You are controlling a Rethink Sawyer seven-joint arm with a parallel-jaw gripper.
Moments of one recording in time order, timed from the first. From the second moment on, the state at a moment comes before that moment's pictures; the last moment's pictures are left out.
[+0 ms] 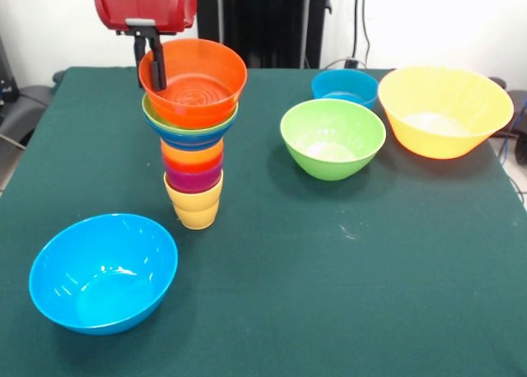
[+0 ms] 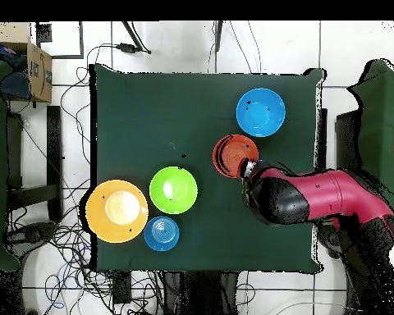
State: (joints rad) arm -1.03 -0.84 0.81 1.89 -0.75 0.55 2.23
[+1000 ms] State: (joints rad) arm -1.03 -0.84 0.81 1.89 -0.75 0.55 2.23
